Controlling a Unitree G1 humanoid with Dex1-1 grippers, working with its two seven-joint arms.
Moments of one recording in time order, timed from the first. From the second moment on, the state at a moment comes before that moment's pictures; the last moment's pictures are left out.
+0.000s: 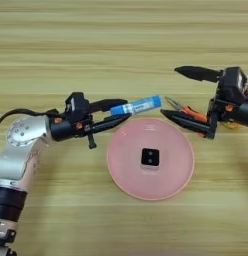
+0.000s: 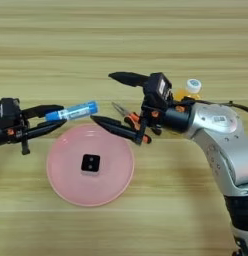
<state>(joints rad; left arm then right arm) -0.24 0.43 -0.07 0.09 -0.44 -0.11 -1.13 -0.26 -0.49 0.02 -0.37 0.52 0.30 0.90</state>
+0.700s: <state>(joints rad) -0.17 0.33 0.01 0.10 -0.20 -0.05 -0.54 -0.10 -0.24 0.06 -0.20 0.27 -0.01 0.55</state>
